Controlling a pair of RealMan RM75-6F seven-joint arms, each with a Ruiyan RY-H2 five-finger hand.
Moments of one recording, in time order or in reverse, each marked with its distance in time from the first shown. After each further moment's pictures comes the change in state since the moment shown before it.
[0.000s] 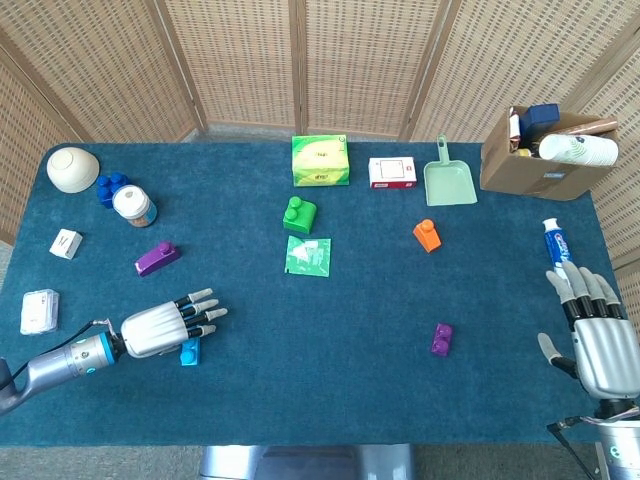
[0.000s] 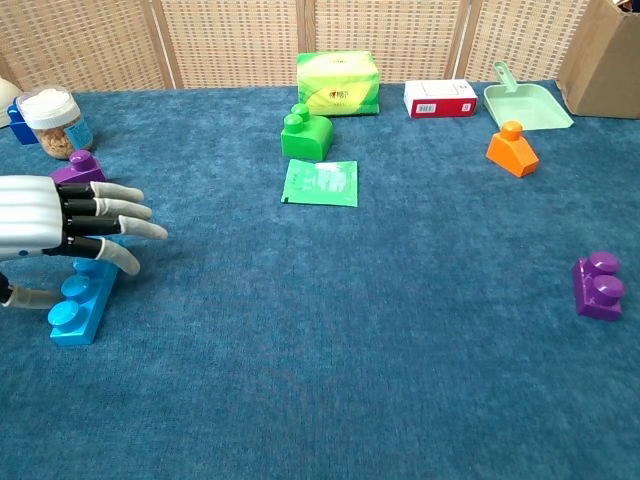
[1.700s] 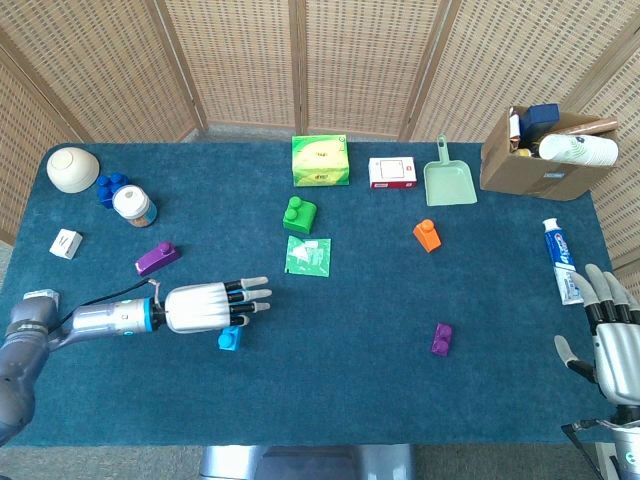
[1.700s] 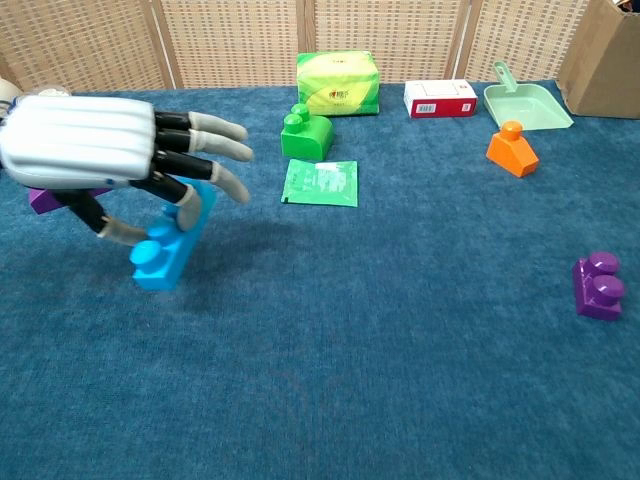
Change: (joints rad) left arm -0.252 -0.146 0.053 0.270 -0.014 0.204 -0.181; right arm -0.039 0.003 0.009 0.032 0.019 0.030 0.059
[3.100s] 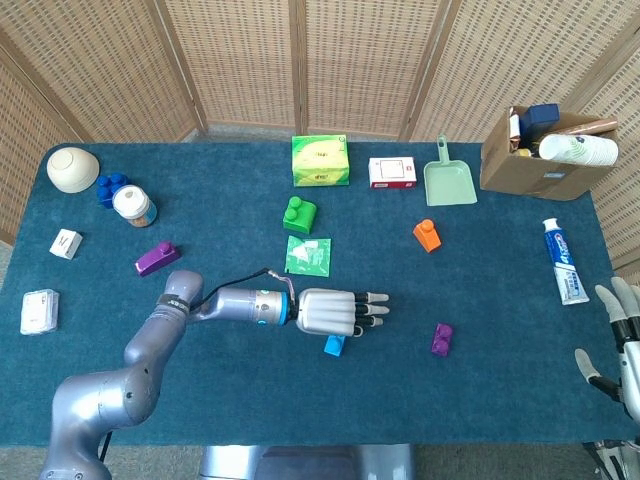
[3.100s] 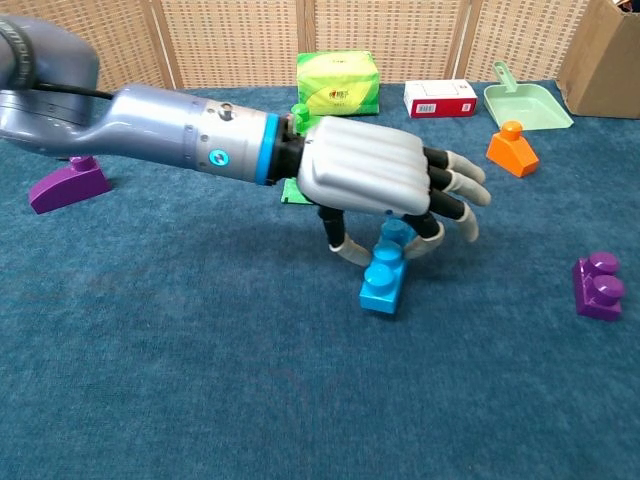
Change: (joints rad) left arm -0.432 -0.338 0.001 0.150 -0.056 -0.323 -0.113; right arm -0.069 0.030 -0.023 0.046 -0.050 0.076 0.098
